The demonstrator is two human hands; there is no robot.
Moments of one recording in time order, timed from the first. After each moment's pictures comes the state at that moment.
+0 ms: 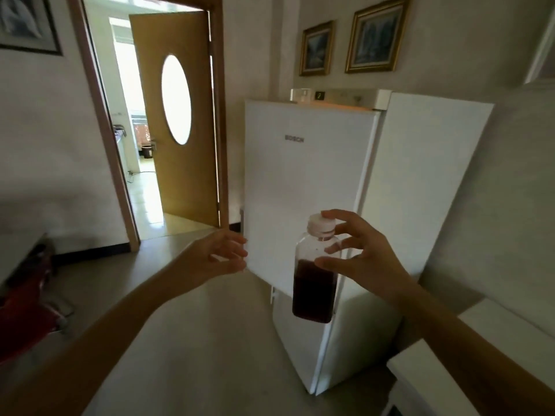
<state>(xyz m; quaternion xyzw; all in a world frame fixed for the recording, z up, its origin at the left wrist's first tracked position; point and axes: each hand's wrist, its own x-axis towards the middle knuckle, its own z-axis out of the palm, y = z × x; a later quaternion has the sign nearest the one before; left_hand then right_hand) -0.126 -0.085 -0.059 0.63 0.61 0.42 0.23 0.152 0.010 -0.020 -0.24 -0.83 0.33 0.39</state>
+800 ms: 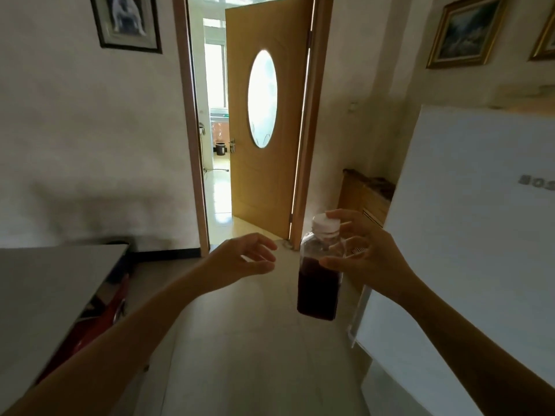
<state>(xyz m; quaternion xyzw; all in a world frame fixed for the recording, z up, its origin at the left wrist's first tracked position) -0.541 0.076 -0.080 0.61 0.66 0.40 0.18 -0.310 0.206 -0.033 -0.14 -0.86 0.36 0.33</state>
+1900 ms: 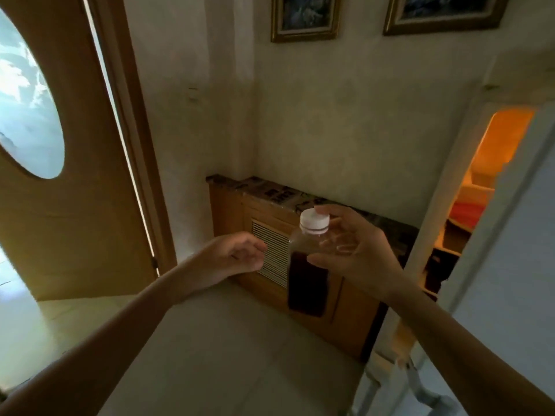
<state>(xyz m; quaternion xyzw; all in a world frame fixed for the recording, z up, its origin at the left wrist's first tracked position) -0.782 0.599 -0.081 0.79 0.41 0.28 0.35 -0.522 0.545 -0.050 -0.46 -0.76 0.14 0.44</state>
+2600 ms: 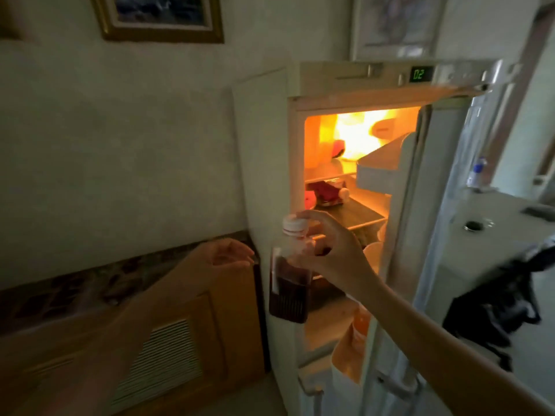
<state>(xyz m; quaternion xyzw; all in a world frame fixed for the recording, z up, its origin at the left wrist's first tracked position) -0.556 0.853 -0.057 0.87 0.05 0.12 0.47 -0.453 0.628 -0.050 -0.71 -0.41 -0.02 0.58</state>
